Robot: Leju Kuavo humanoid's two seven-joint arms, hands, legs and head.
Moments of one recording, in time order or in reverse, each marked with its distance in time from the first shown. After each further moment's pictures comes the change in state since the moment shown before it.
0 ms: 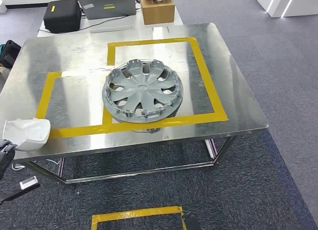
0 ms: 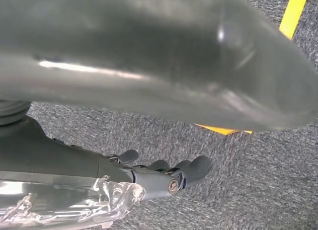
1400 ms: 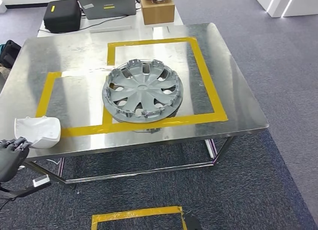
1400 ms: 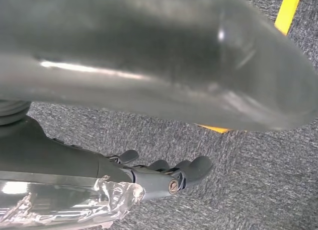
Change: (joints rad) left arm -0.045 -0.011 -0.092 0.000 -0.045 -0.034 0.019; right arm -0.001 0.000 -0.003 -0.008 -0.004 -0.001 -0.010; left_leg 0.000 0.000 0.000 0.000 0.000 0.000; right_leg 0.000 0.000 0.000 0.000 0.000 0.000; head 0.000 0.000
